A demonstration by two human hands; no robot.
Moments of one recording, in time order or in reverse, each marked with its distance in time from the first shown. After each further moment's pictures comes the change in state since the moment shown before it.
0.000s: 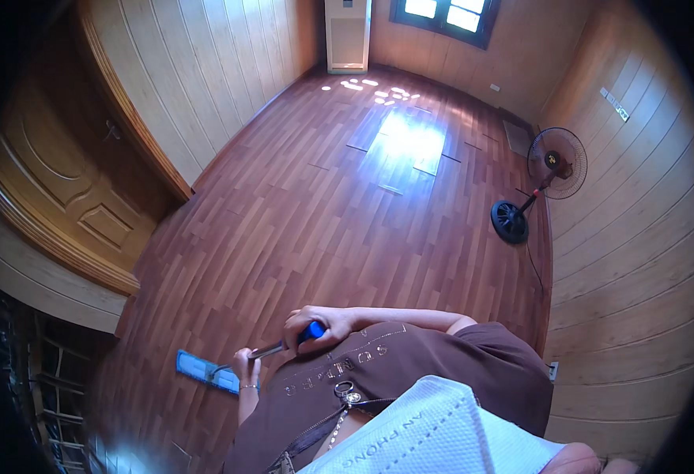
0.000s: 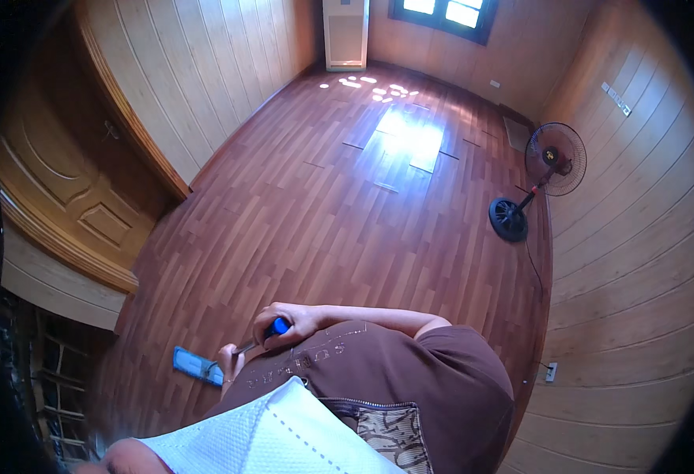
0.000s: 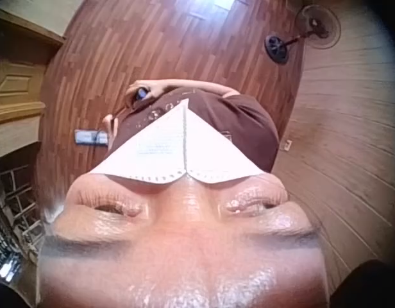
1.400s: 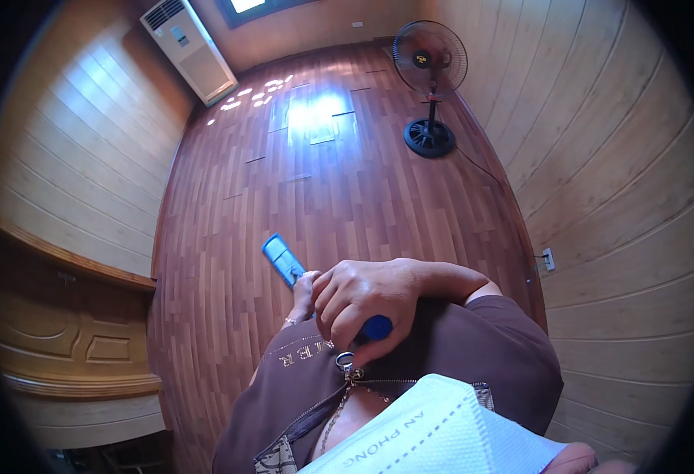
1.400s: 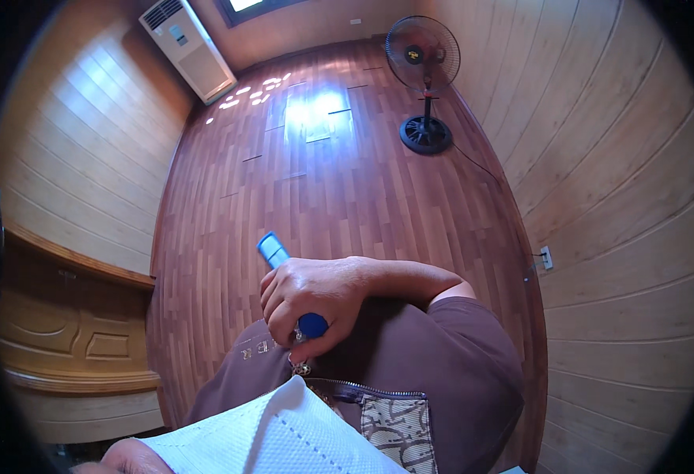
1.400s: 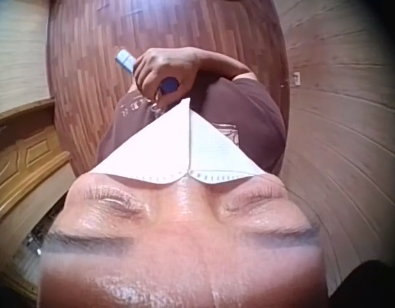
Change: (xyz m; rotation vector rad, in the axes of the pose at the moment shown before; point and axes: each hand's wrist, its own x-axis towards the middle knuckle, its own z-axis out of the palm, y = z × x) left_hand 0.067 0.385 0.083 -0.506 -0.541 0.698; right_hand -0.196 -0.242 -0.002 -0.768 0.314 -0.342
